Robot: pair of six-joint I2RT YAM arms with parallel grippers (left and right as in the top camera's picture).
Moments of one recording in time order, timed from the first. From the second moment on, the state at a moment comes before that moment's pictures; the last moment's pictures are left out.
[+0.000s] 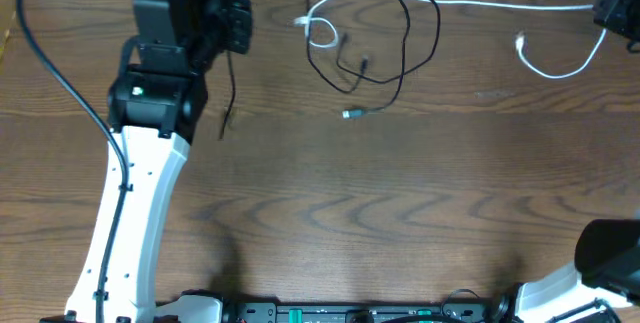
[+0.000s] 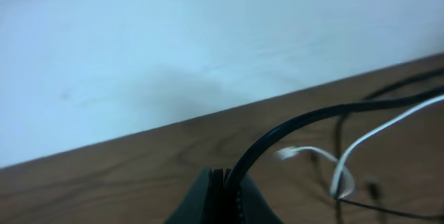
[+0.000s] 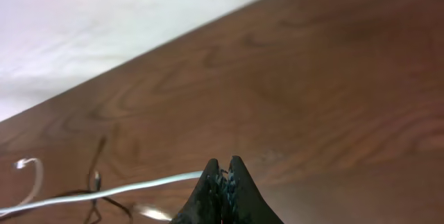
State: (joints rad) left arm -0.12 1.44 1.51 -0.47 0.06 0.14; right arm -0.37 1.79 2.01 -1.06 -0.36 0.18
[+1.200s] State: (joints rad) left arm -0.07 1.44 1.51 -0.11 0.36 -0.19; right arm -0.28 2.02 2.00 -1.08 -0.78 -0.17
